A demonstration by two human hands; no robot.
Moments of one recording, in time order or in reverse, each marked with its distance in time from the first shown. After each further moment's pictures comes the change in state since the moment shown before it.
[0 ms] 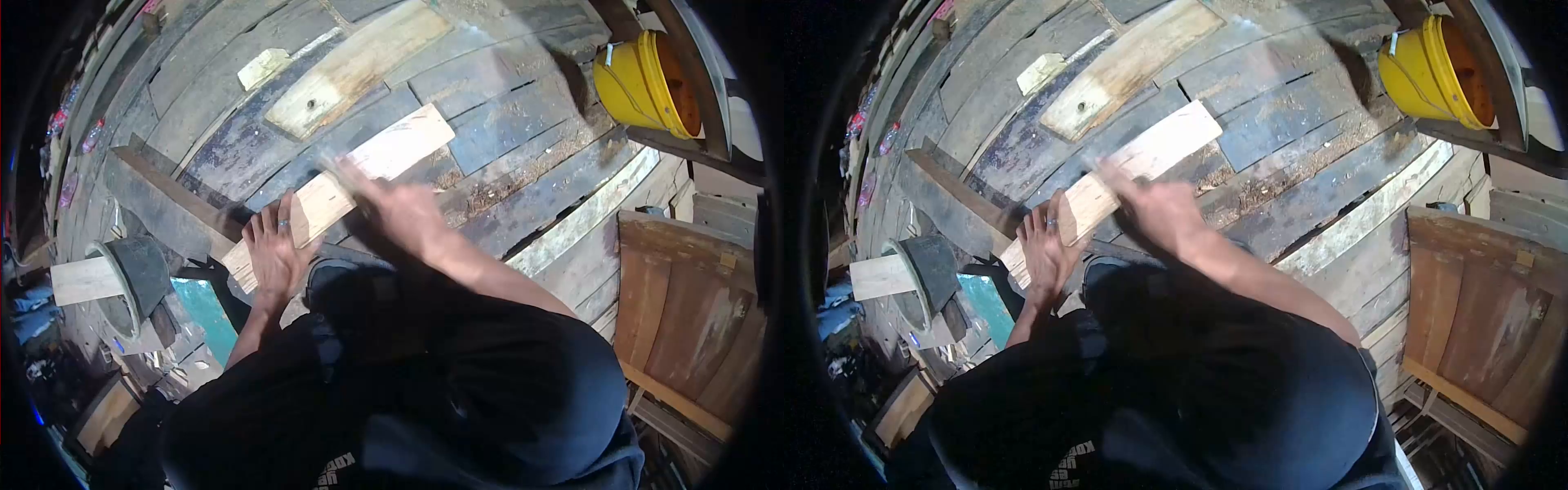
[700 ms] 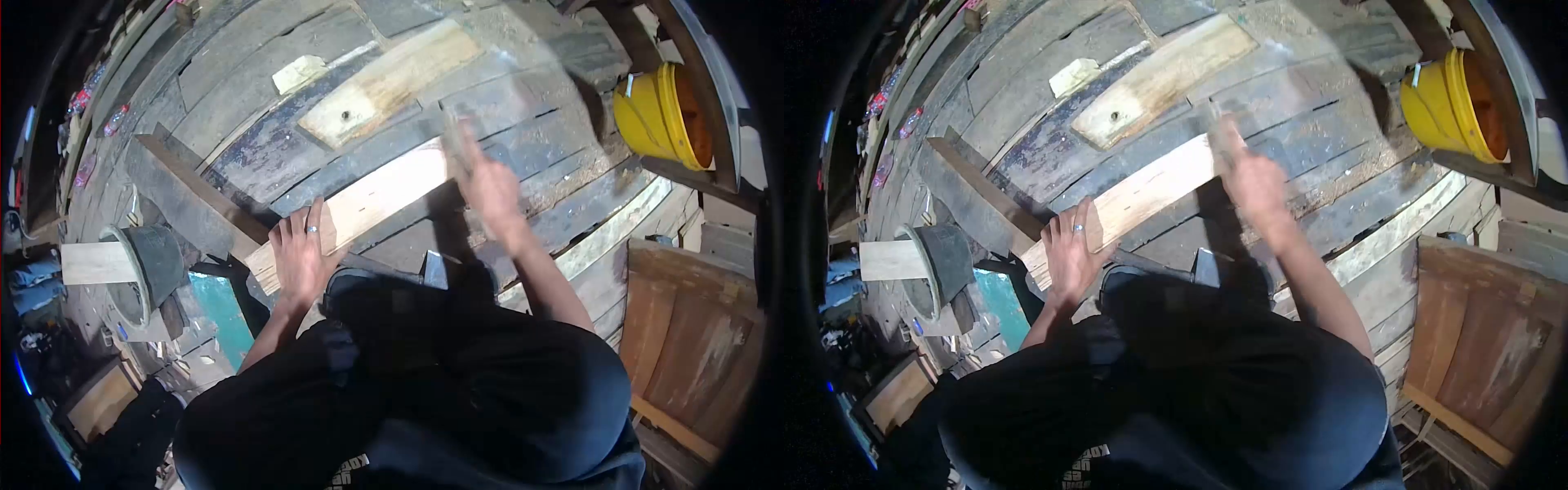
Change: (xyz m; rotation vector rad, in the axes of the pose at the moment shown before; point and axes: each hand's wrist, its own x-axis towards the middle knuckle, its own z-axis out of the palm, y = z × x) left_hand 0.000 0.000 -0.002 -0.073 -0.010 -0.029; right_hand 0.021 0.079 -0.031 -0.058 0.055 0.387
